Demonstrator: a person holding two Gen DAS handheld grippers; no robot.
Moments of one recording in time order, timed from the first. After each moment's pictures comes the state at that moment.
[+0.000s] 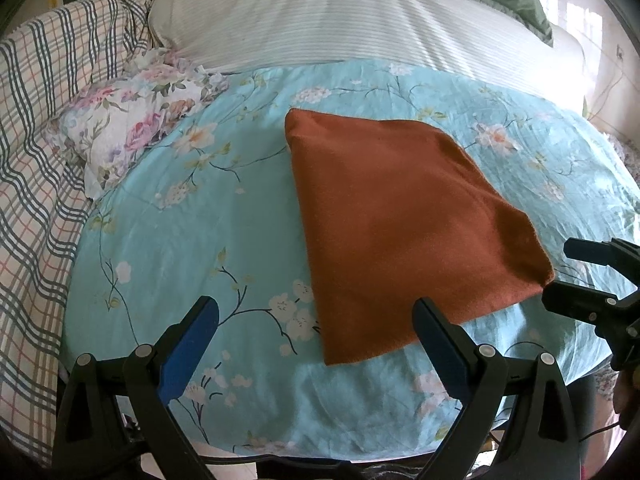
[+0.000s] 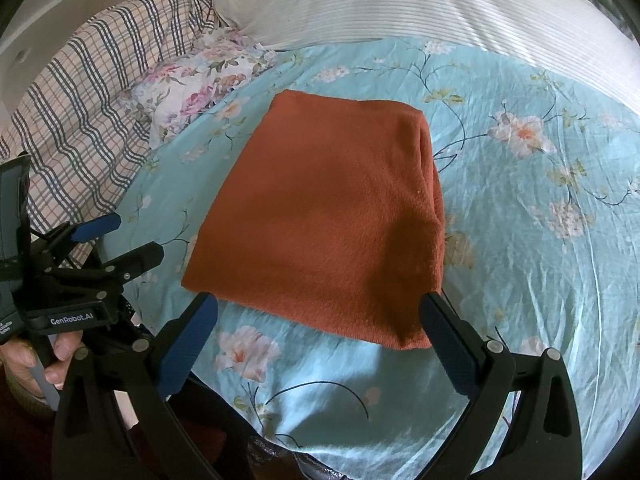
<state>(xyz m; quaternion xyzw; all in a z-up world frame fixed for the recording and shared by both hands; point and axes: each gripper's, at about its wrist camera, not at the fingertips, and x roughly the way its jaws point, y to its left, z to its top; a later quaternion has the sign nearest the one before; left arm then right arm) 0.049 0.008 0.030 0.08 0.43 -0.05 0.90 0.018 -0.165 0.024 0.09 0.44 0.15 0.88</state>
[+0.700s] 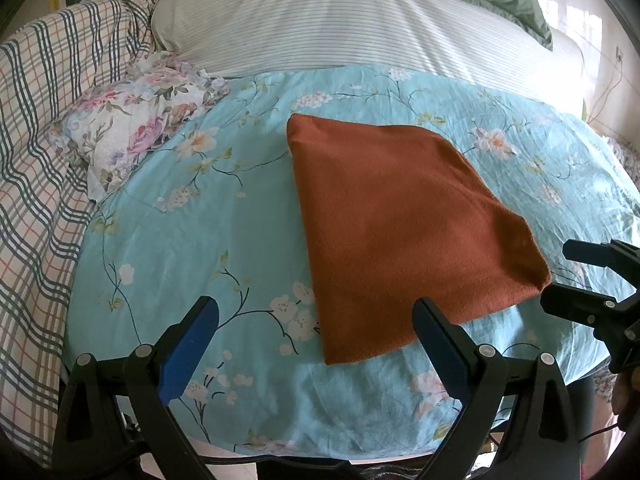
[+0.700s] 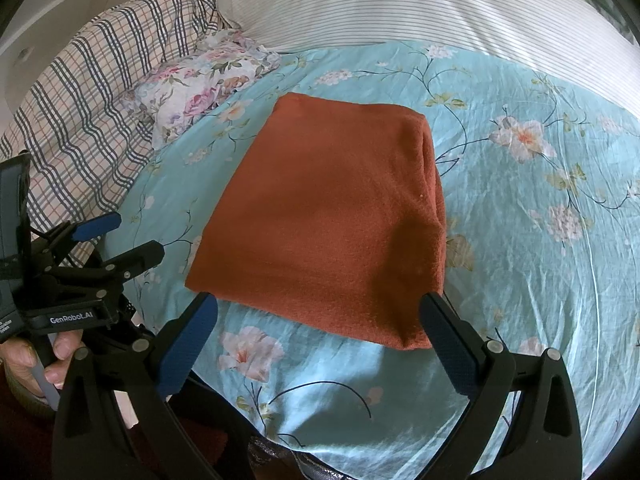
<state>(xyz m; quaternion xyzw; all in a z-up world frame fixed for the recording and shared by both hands) 0.047 0.007 0.034 0.08 0.42 -0.04 0.90 0.015 -0.162 0.026 0.09 0.44 0.15 0.88</state>
